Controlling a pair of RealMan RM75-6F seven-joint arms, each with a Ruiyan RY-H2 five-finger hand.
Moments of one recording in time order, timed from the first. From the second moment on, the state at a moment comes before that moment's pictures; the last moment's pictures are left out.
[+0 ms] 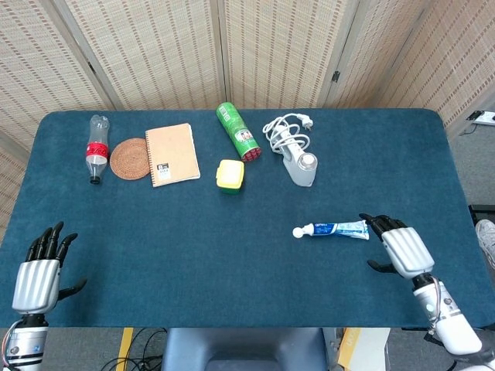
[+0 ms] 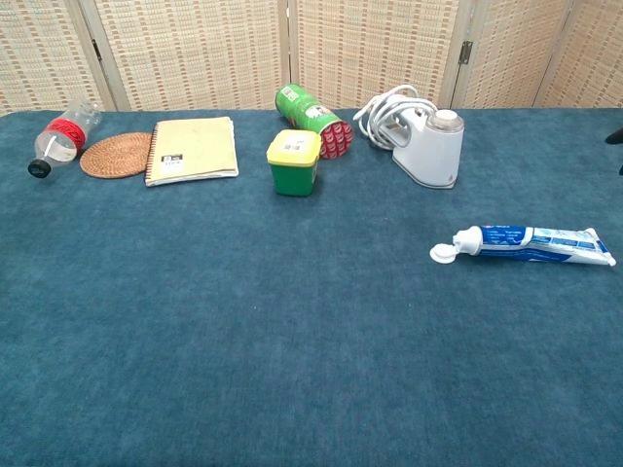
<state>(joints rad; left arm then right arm) -0.11 -1.27 -0.07 -1.70 1.44 1.52 0.36 0.32 -1.13 0.08 -1.66 -1.47 1.12 -0.05</state>
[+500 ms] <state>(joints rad) -0.10 -1.26 -0.06 -1.70 1.43 1.53 0.36 0.51 -1.32 0.12 -1.40 -1.38 0.88 -0.06</state>
